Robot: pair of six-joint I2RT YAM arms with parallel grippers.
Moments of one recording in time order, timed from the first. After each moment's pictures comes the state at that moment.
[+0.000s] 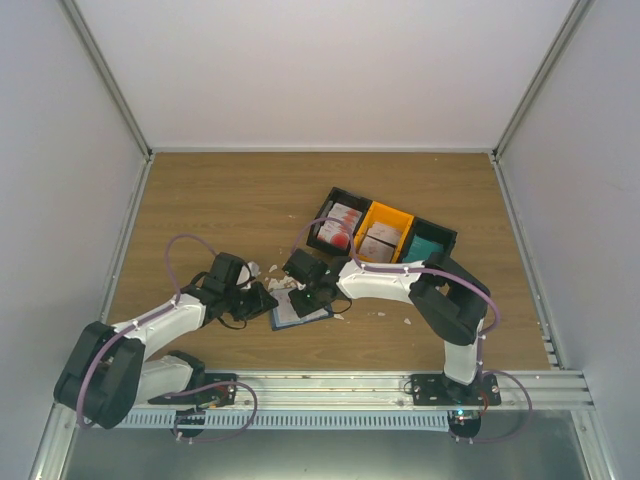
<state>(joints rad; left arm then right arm) -0.38 1.18 0.40 -0.22 0.48 -0.77 1.02 1.89 1.17 -0.47 -0.08 0.51</state>
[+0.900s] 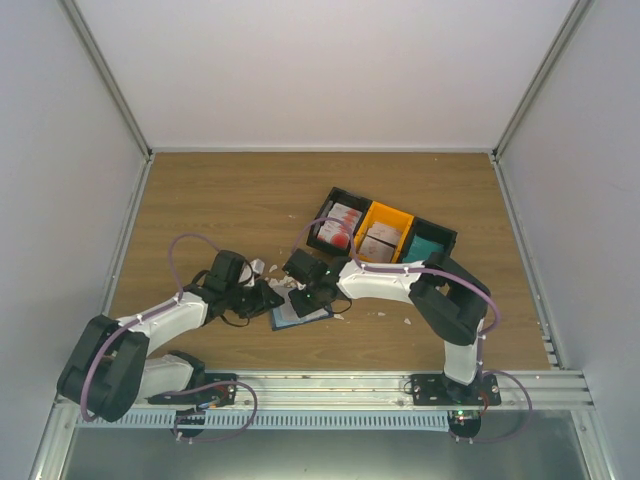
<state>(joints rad) -0.38 1.21 0.40 -0.14 0.57 -0.78 1.02 1.90 1.17 -0.46 -0.08 0.51</state>
